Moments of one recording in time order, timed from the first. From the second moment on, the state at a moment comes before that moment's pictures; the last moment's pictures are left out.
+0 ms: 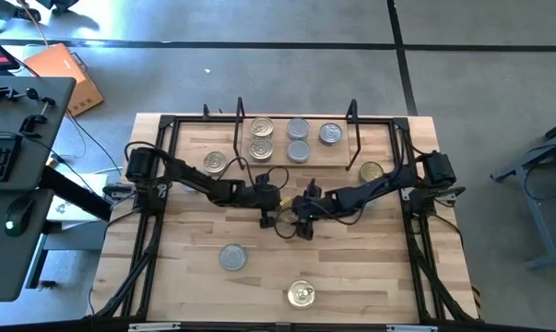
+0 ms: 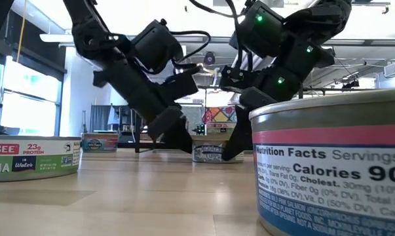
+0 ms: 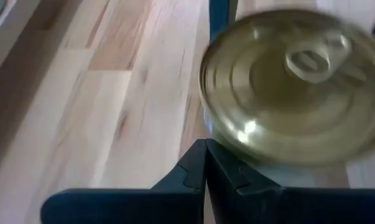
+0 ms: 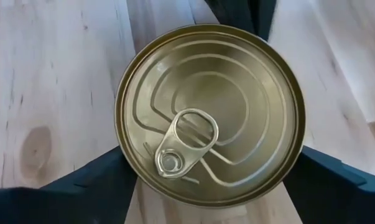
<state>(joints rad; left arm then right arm) -0.02 1.90 0.84 0.29 -0.22 0.01 0.13 1.83 0.91 -0.04 0.22 0.28</state>
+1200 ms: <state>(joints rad) -0.07 1.85 0.84 0.13 -0.32 0.01 0.04 1.50 0.90 -0.54 0.55 0.61</state>
